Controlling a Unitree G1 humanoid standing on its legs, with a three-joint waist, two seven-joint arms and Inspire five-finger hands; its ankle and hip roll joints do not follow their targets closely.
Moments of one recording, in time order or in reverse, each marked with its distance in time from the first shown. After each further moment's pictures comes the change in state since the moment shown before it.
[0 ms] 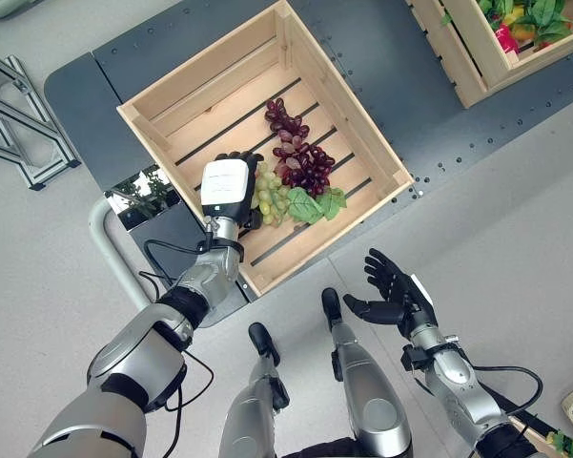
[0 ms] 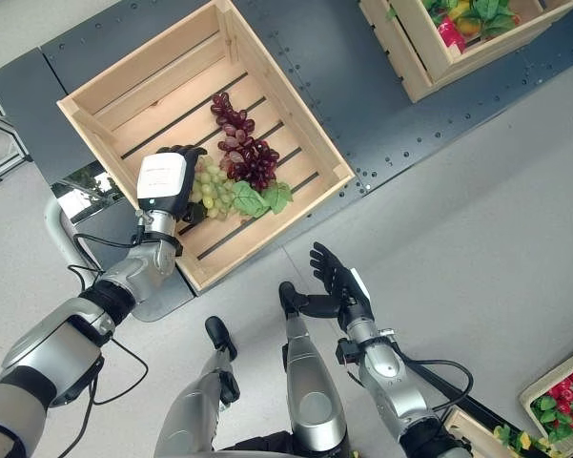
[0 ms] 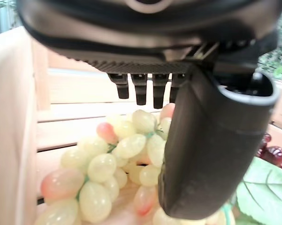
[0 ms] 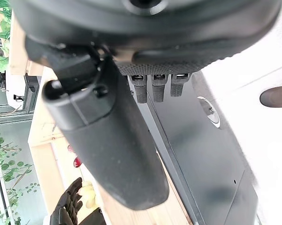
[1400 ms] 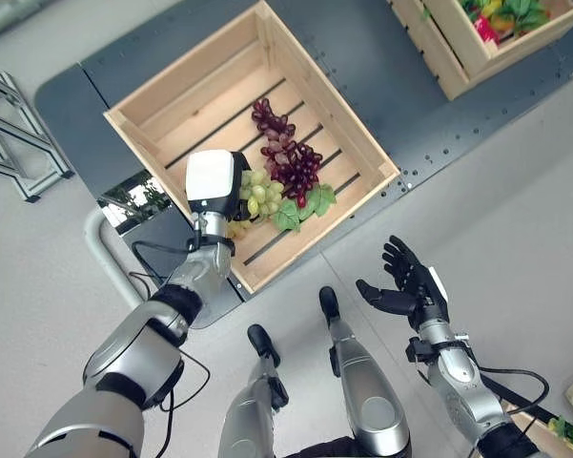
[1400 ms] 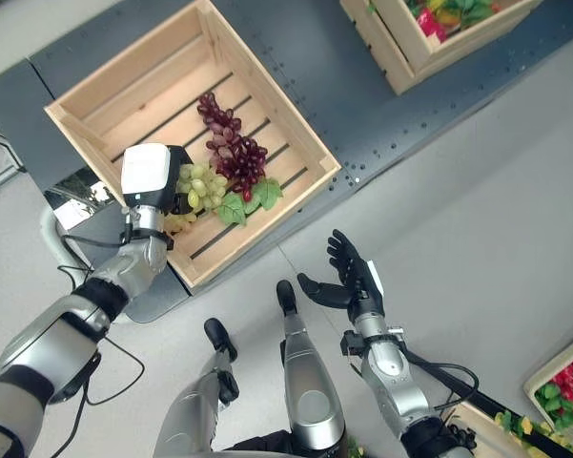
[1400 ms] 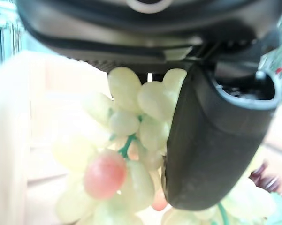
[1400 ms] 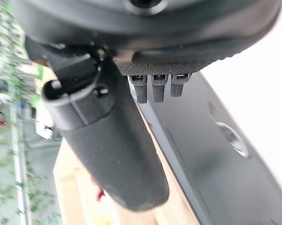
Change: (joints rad) left arm 0.099 0.067 0.098 -0.094 0.060 -0.075 0.126; right arm 0.053 0.001 -0.088 -0.036 -0.001 -0.092 -0.148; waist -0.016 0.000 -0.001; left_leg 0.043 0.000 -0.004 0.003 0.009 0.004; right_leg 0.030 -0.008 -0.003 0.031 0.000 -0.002
